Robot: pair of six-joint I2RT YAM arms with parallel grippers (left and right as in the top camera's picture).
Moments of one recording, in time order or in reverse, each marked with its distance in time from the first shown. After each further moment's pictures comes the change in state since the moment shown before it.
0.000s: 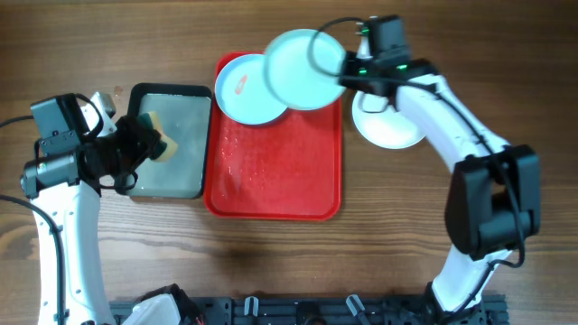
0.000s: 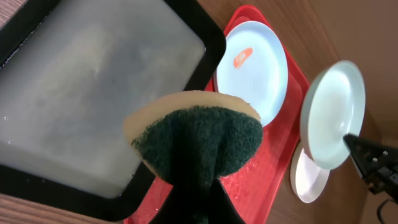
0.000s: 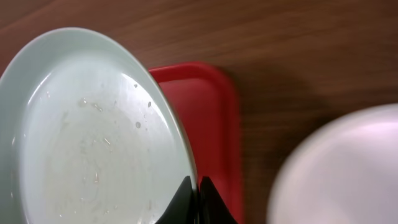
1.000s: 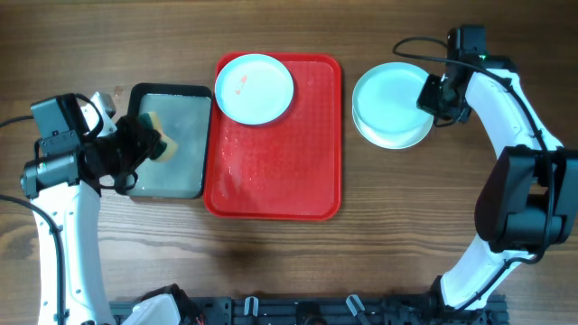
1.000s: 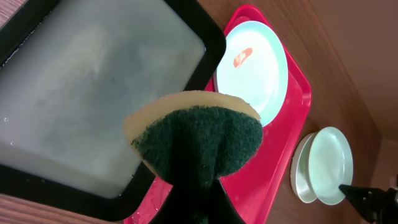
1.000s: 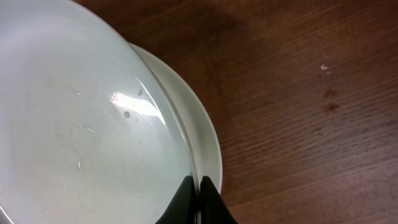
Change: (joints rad) left arm 0.000 0.000 0.000 0.000 0.000 0.000; right arm -0.309 0.000 0.000 -0.412 0.193 -0.129
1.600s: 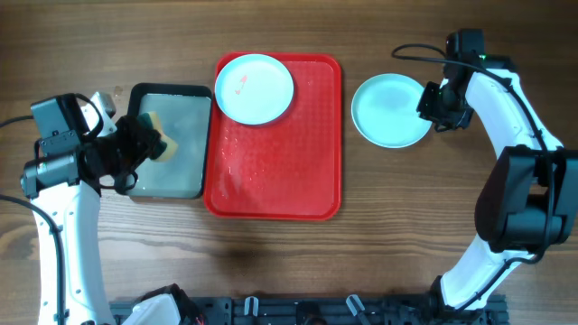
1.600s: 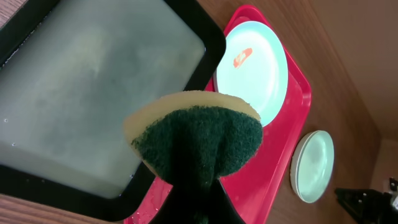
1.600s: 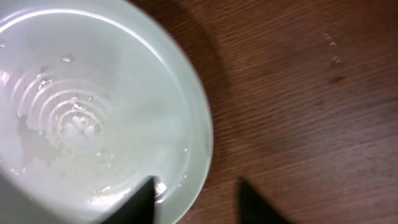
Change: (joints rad) left arm 0.000 0.000 0.000 0.000 0.000 0.000; right arm 0.000 0.000 0.000 -0.069 -0.026 -0.035
